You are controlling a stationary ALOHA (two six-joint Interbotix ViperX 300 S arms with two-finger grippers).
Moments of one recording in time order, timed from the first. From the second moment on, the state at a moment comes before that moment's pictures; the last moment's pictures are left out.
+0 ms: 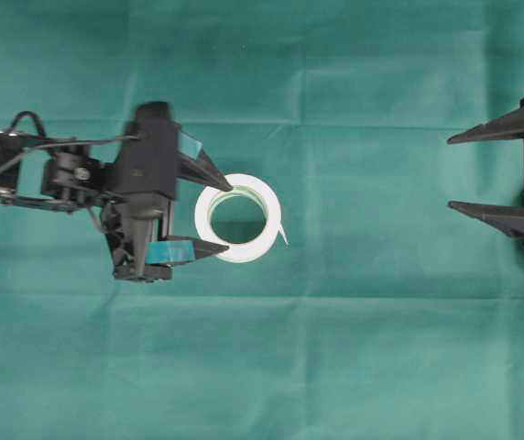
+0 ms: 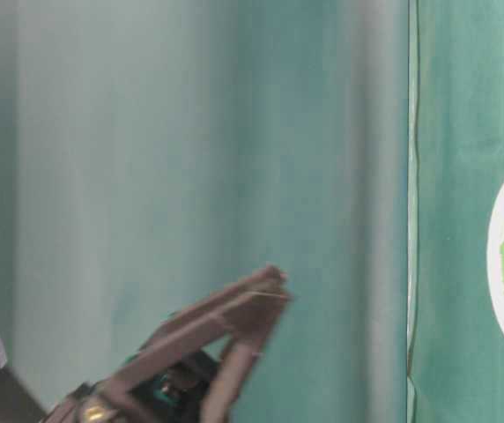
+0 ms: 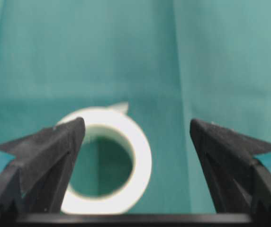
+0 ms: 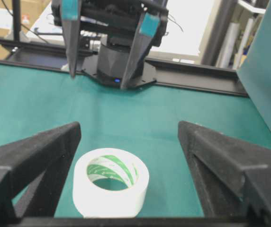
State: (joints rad) left arm -0.06 -0.22 0.58 -0.02 0.26 -0.03; right arm -0.01 -1.02 1.27 0.00 -0.32 0.01
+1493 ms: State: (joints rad) left arm -0.07 0.18 0.52 -0.02 0.26 -0.03; right arm -0.01 -1.02 1.28 0.00 -0.32 0.01
